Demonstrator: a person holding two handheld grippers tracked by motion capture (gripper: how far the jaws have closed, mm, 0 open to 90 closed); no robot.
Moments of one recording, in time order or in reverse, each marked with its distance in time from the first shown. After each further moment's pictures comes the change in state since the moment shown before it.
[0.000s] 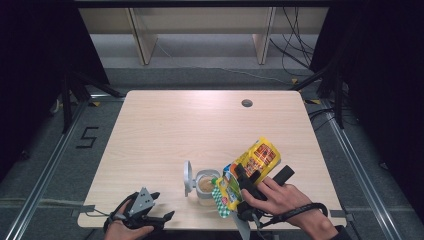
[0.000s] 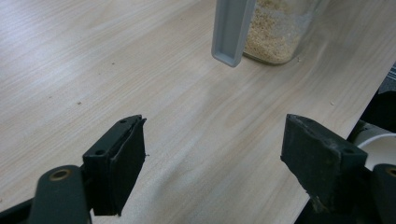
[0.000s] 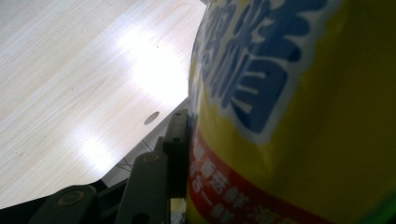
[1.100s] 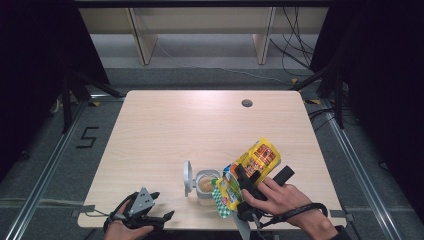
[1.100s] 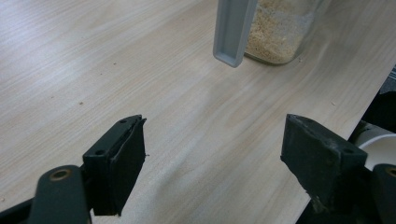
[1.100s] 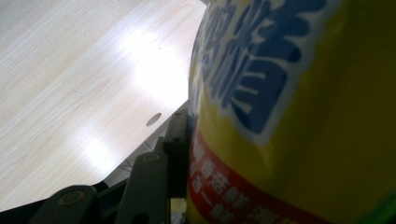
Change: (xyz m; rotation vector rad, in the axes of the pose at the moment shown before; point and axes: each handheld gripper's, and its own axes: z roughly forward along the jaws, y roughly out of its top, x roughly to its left) left arm 0.001 0.001 -0.001 0.006 0.010 0.016; right arm 0.000 0.000 0.000 0.001 0.007 -0.001
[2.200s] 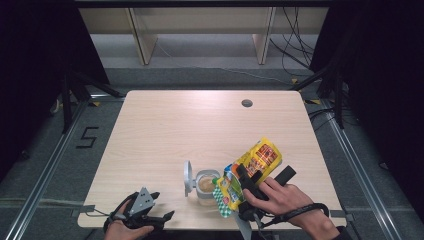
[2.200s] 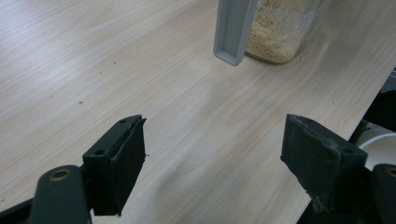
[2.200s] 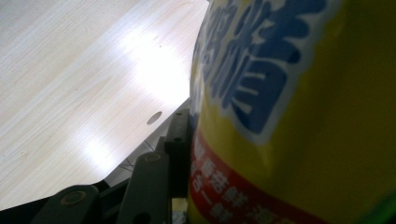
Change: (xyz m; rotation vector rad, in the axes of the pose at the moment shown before) left arm 0.000 0.000 0.001 0.000 -0.007 -0.007; right arm 0.002 -0.002 -0.001 0.000 0.000 0.018
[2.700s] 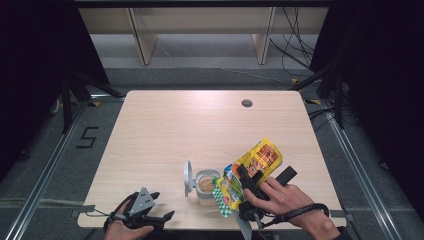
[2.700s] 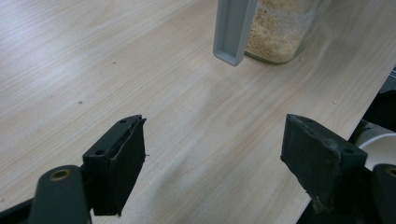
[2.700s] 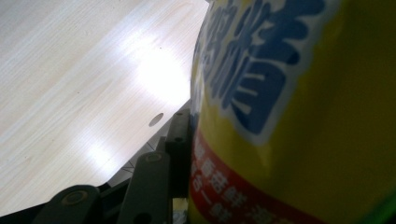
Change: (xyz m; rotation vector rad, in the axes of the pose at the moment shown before) left arm 0.000 0.000 0.000 0.000 0.000 0.003; right arm 0.000 -0.002 0.000 -0.004 -0.002 -0.002
